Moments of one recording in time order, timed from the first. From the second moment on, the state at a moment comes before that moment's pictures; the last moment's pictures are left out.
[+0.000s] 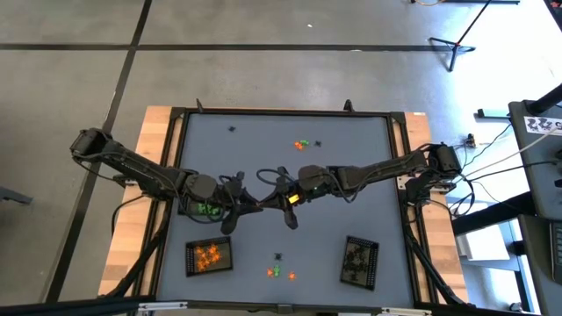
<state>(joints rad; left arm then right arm) -0.29 1.19 0.59 0.35 -0.18 -0.30 0.14 1.73 1.21 0.24 -0.13 0.20</state>
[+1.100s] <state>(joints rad) -0.83 1.09 0.59 -0.26 -0.18 -0.81 0.16 1.73 1.21 0.20 -0.03 0.11</state>
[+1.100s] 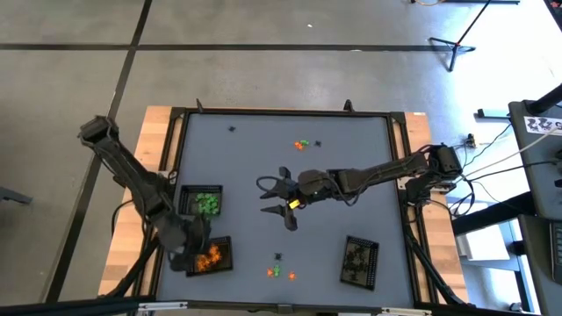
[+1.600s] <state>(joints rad) -0.86 1.23 0.59 -0.26 -0.19 -0.87 0.16 1.73 1.21 0.20 -0.03 0.11</state>
